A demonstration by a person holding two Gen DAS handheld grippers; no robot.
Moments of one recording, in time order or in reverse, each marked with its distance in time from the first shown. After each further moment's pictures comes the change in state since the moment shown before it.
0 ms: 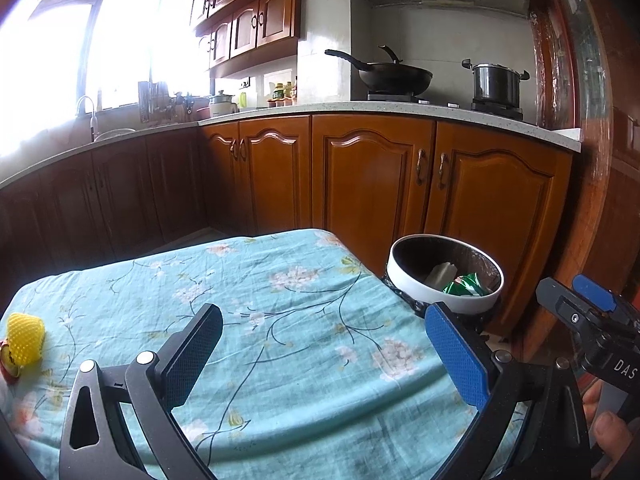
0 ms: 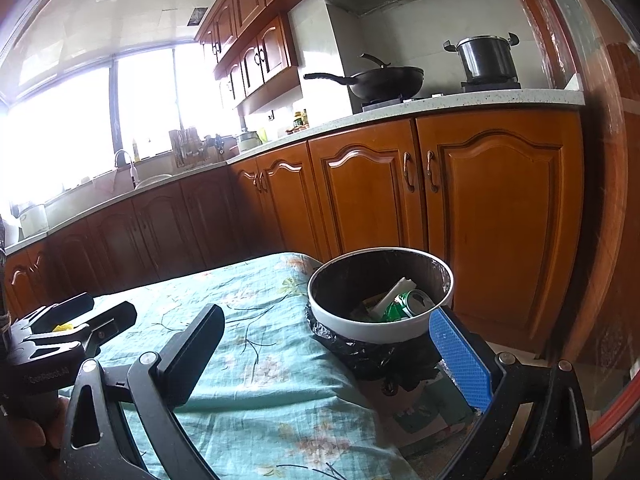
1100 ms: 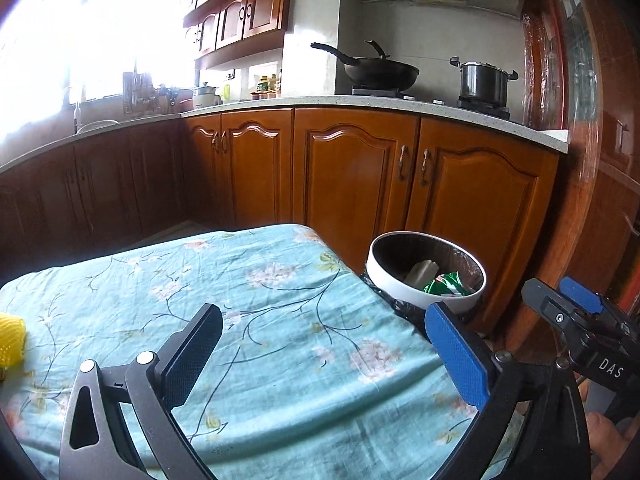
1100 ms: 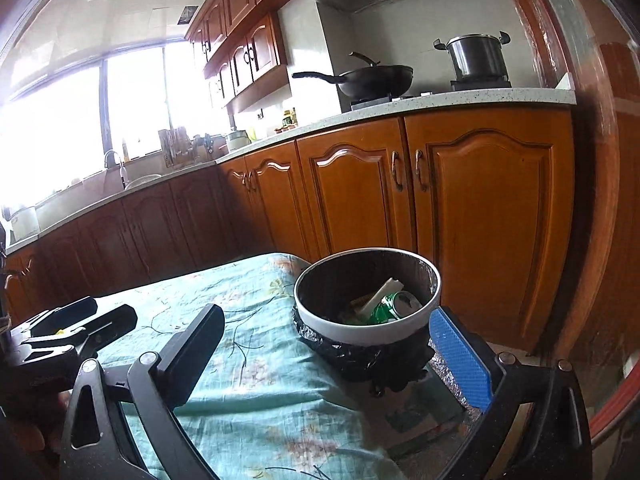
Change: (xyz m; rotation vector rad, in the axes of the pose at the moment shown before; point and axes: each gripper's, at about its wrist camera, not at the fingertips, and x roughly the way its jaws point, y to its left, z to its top) left arm -0.004 -0.017 0.005 -0.031 0.022 -0.026; right arm 0.004 -0.006 0.003 0.014 0.017 -0.037
